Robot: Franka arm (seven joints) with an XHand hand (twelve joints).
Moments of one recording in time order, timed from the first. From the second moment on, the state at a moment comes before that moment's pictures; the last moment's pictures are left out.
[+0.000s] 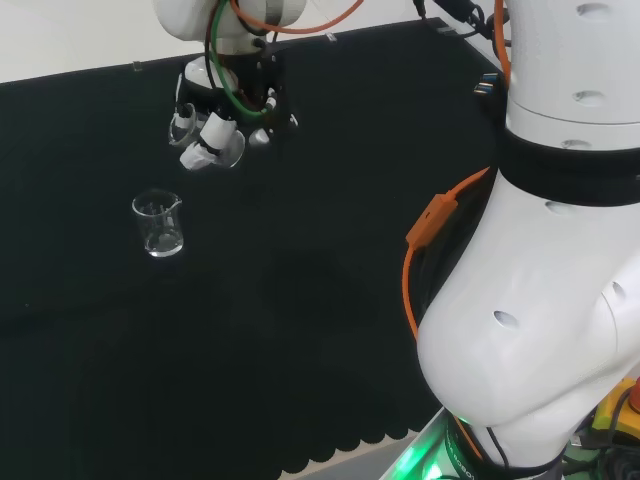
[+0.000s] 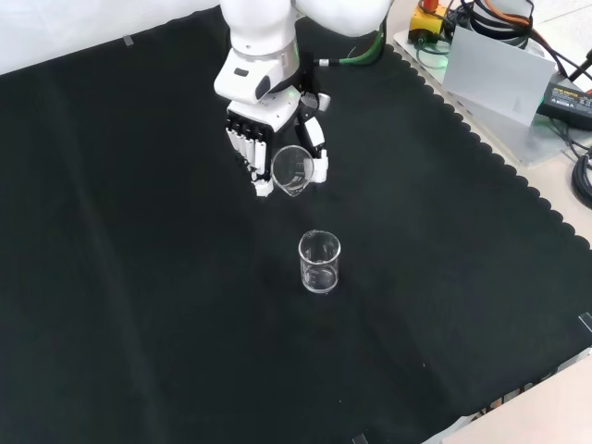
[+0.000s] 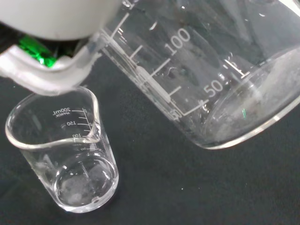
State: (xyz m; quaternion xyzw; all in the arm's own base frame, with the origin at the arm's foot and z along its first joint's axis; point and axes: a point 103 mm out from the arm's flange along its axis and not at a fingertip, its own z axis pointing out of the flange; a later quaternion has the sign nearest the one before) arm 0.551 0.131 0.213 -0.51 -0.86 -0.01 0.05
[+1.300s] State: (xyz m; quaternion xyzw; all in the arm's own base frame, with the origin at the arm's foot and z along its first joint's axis) arm 0.577 0.096 0.131 -0.48 -0.86 -0.12 0.16
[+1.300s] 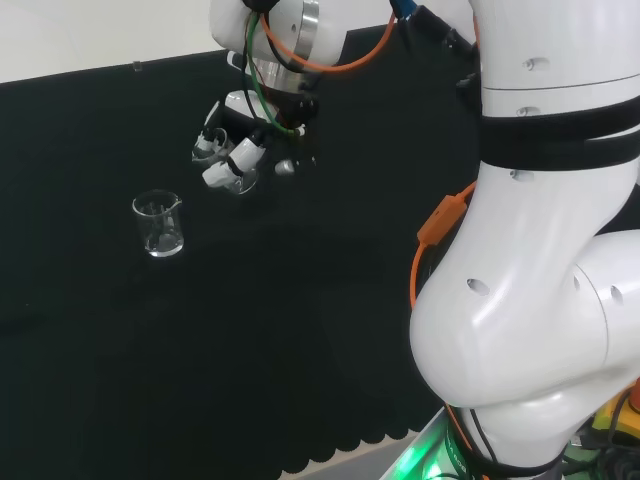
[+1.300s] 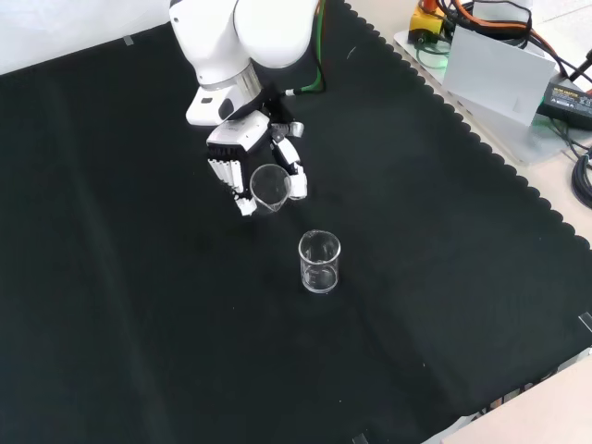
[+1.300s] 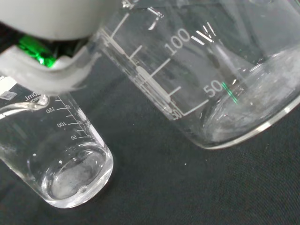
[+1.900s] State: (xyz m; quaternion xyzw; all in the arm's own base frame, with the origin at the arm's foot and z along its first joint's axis) arm 0.584 0.084 0.106 -0.48 -0.84 -0.17 0.19
